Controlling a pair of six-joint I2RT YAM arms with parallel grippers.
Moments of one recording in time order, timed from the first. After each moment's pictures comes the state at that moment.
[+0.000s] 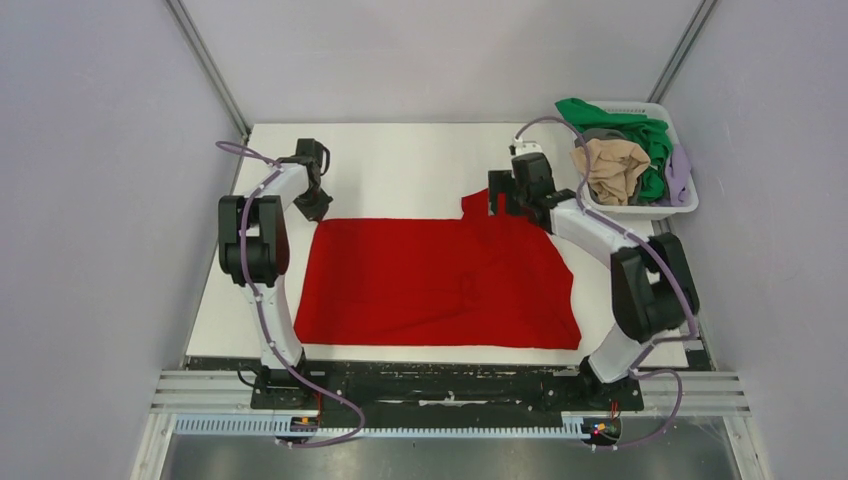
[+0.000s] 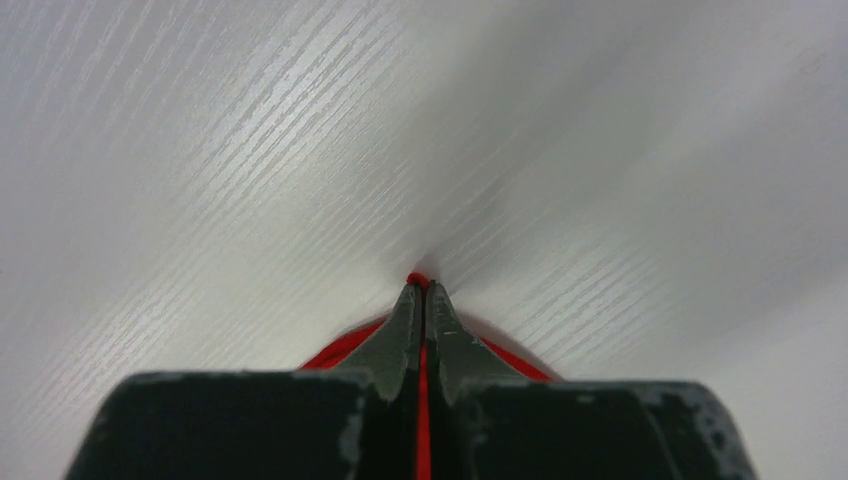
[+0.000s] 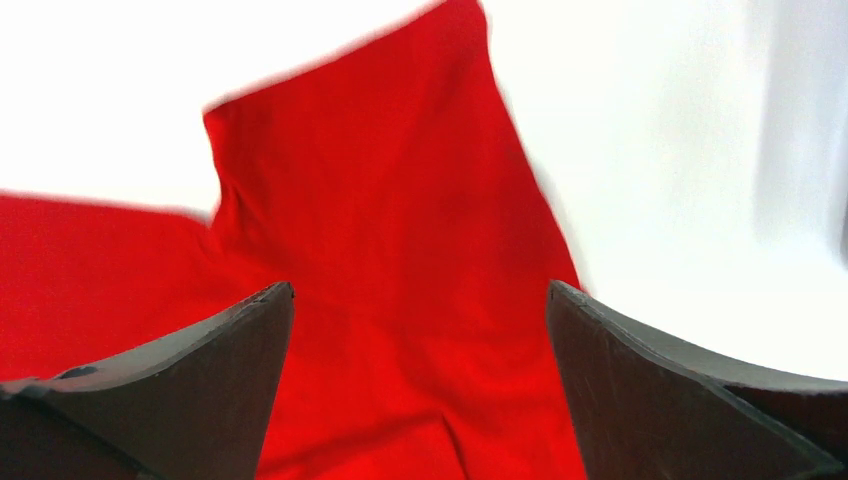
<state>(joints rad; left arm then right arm) -0.02 2.08 1.53 -0.71 -0.29 -0.75 0.36 1.62 1.05 -0.18 0.18 0.22</state>
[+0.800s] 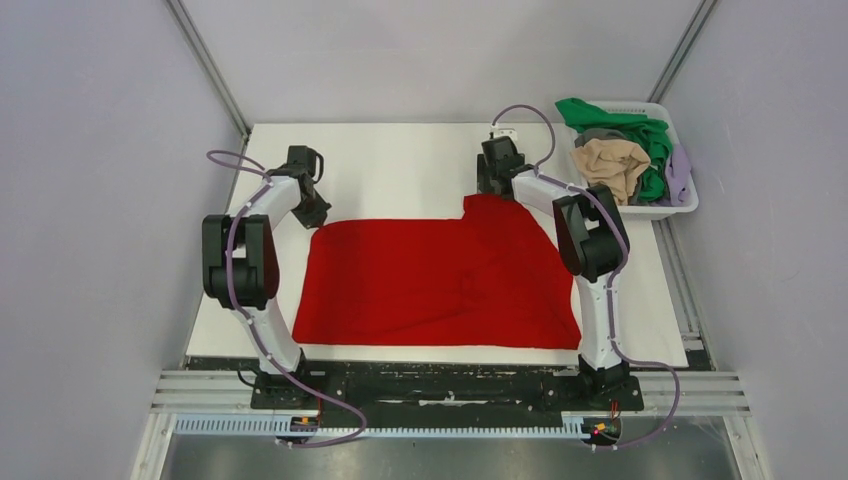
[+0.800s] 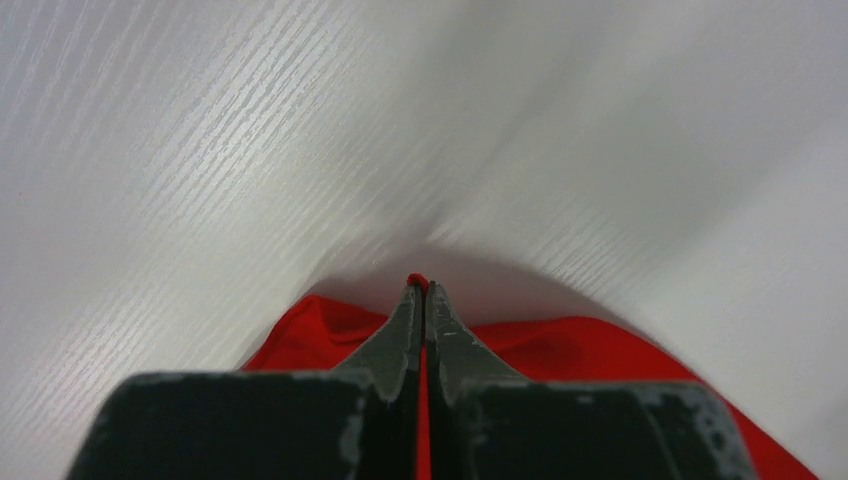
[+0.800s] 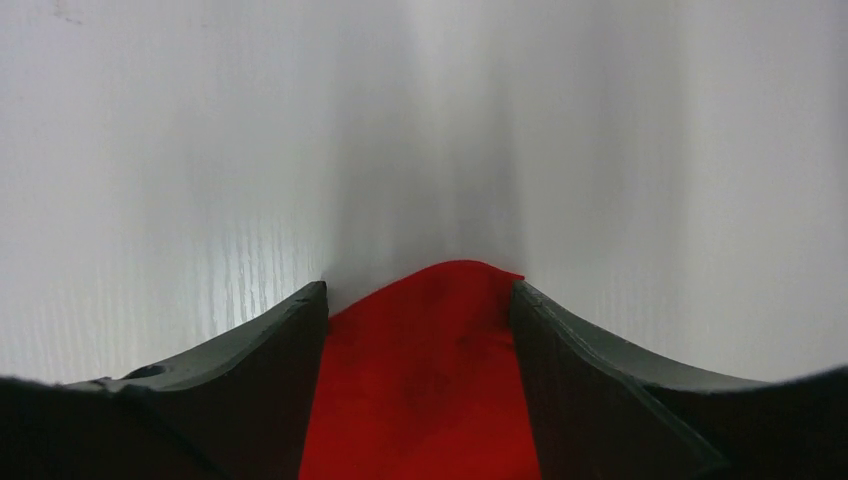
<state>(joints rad) -0.02 1.87 1.33 -0.64 -0.21 -0.72 0.36 2.23 1.60 -0.18 0.35 0.24</state>
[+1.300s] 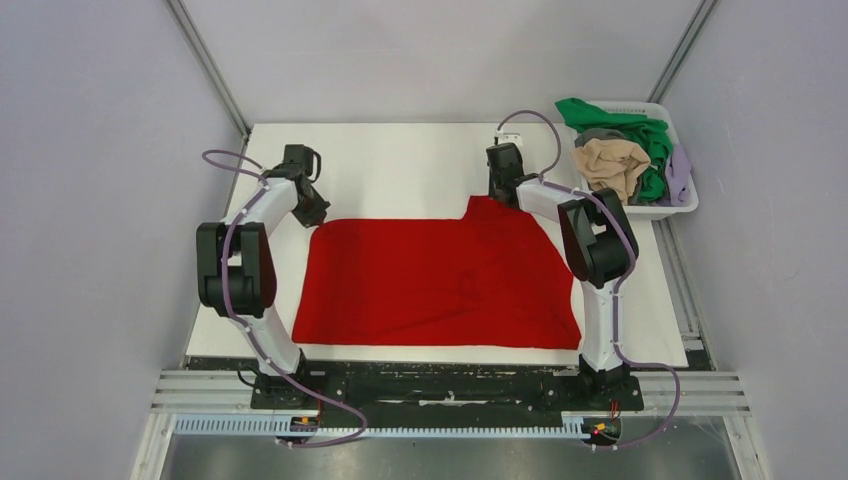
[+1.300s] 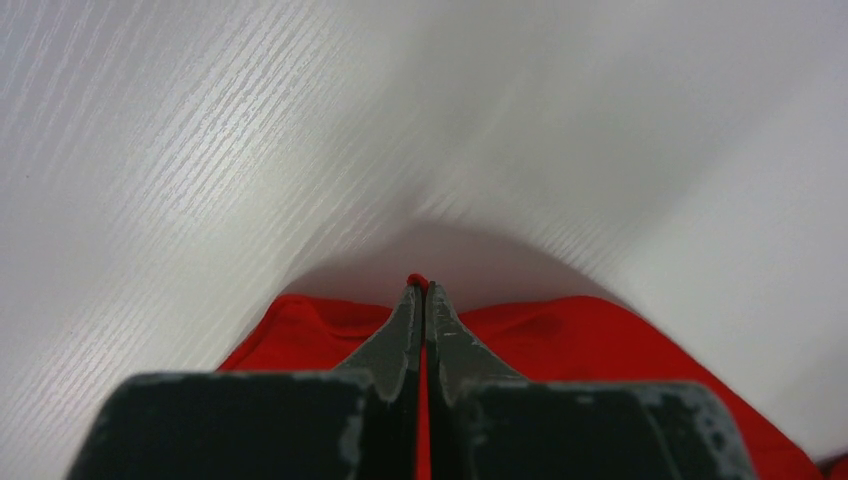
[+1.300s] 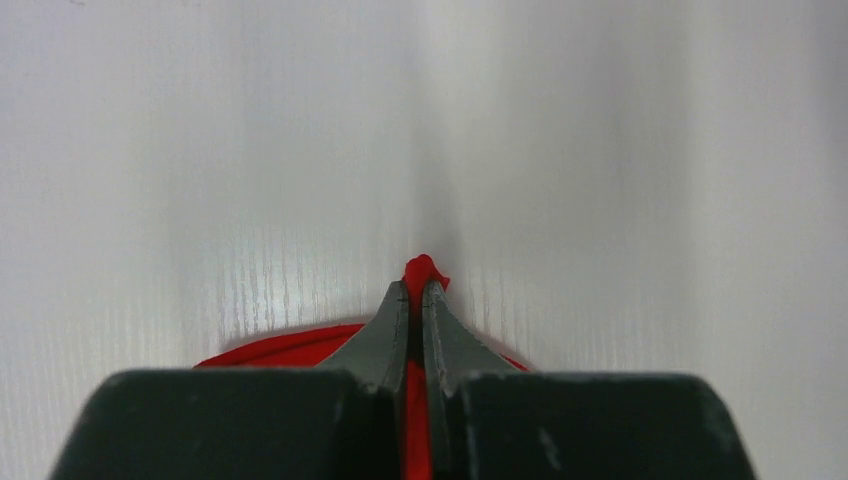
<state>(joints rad) -0.02 1.80 1.30 -0.63 -0.18 -0.71 0.36 2.14 1.44 -0.07 0.36 0.26</state>
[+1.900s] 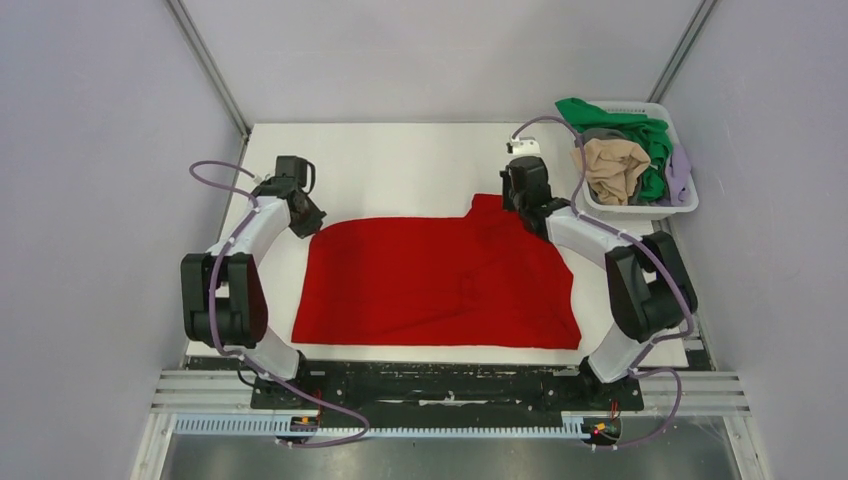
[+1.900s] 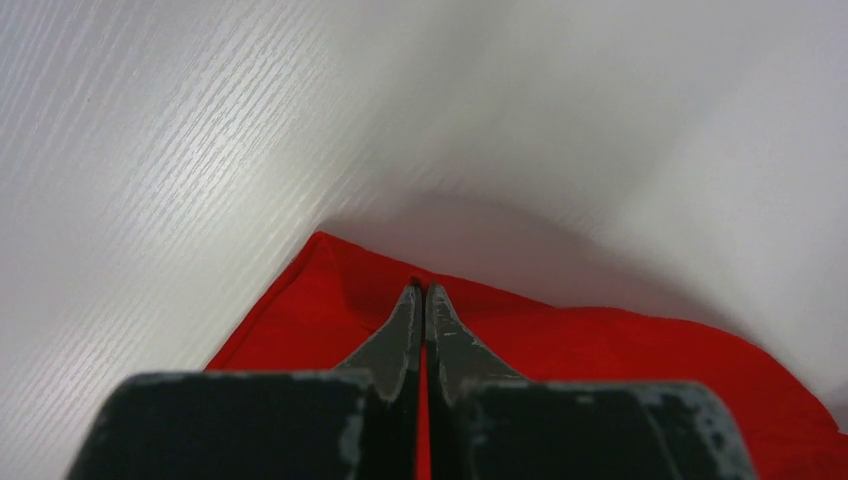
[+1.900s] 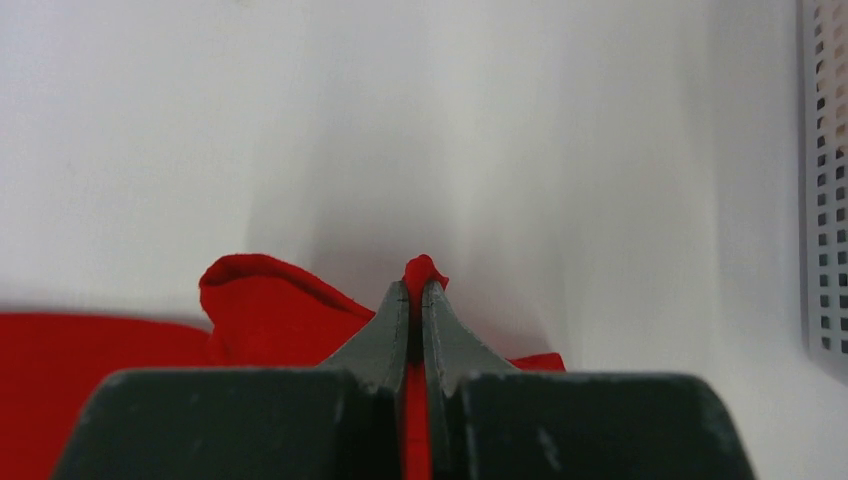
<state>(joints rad) -0.02 1.62 1.15 -0.61 -0.17 -0.71 0.38 1.73 1.08 0.07 0.29 0.16</state>
